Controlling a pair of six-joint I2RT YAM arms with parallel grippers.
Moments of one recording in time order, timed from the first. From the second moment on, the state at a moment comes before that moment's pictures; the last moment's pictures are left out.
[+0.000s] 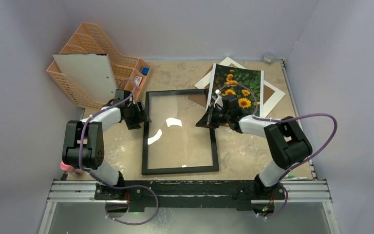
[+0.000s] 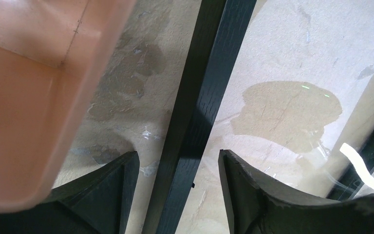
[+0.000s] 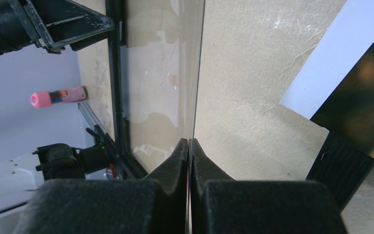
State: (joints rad) left arm -0.06 1.61 0.87 -0.34 0.24 -0.53; right arm 0.44 1.65 0.77 0.19 -0.60 0.74
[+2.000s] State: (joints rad) left arm -0.05 1.60 0.83 -0.27 0.32 -0.65; right arm 0.43 1.73 0.67 0.34 -0.75 0.98
